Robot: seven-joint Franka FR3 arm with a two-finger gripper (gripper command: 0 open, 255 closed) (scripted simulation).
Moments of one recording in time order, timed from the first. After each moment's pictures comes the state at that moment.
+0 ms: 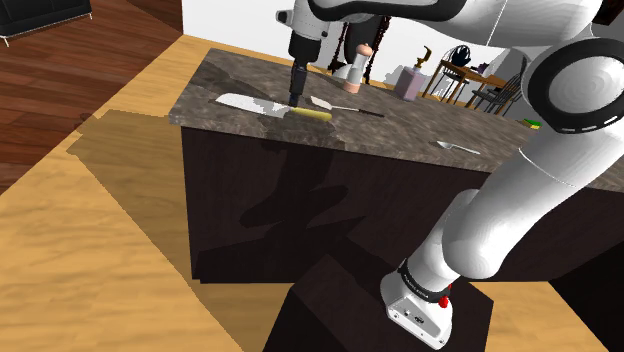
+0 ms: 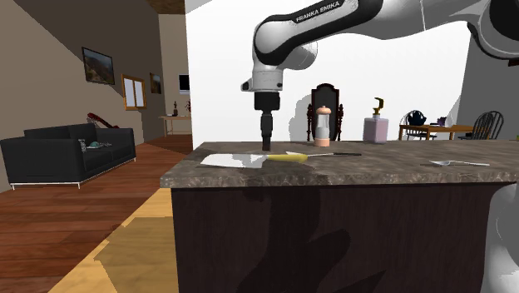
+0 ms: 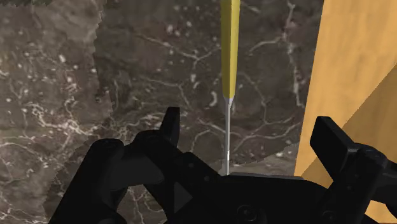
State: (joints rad) arm 0.14 -0.06 -0.02 -1.82 0.00 1.77 -0.65
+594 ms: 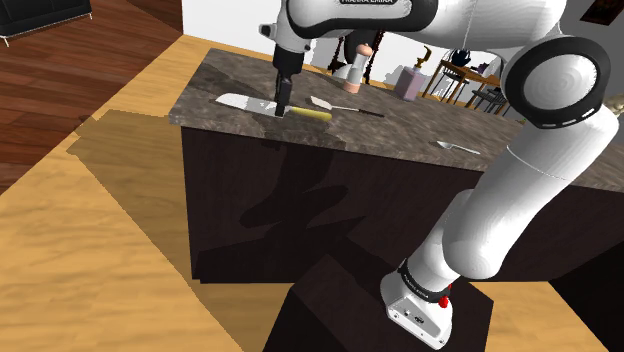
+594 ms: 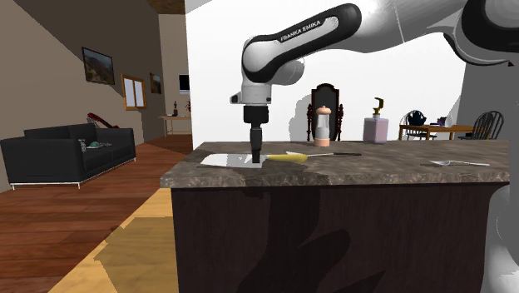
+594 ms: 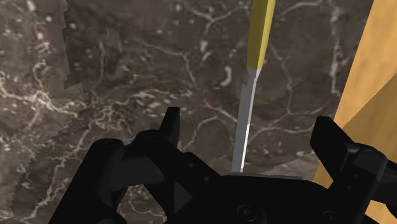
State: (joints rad) arm 0.16 0.03 0.00 -1.81 0.01 1.85 -0.71
